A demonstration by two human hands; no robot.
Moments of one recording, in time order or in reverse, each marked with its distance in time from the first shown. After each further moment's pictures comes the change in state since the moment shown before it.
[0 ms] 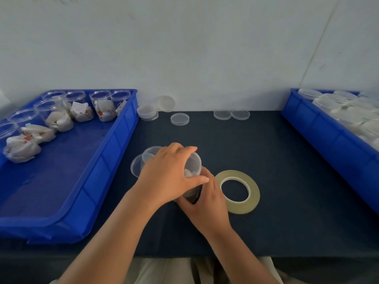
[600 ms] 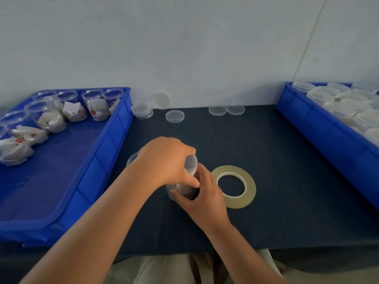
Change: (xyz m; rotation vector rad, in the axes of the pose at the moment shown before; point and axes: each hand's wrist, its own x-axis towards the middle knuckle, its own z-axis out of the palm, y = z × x) left_hand 0.034 0.006 -0.018 0.343 -0.254 0.173; right_hand 0.000 0.000 -0.007 0.064 -0.018 0.018
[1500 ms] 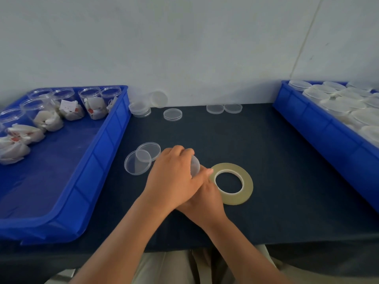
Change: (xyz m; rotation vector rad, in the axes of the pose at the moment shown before) left_hand -0.025 0.040 0.044 -0.275 0.345 -0.204; right_hand 0.004 0.000 0.007 -0.183 -0.030 -0.074
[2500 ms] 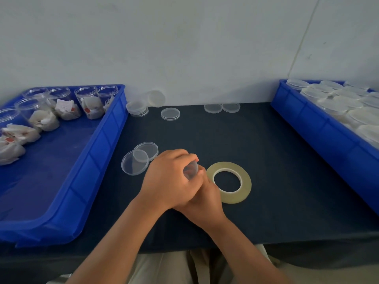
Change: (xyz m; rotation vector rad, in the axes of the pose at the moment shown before) left_hand -0.009 -0.002 -0.002 -0.251 0.124 0.111; right_hand -0.004 -0.004 -0.015 0.186 -0.015 -0.009
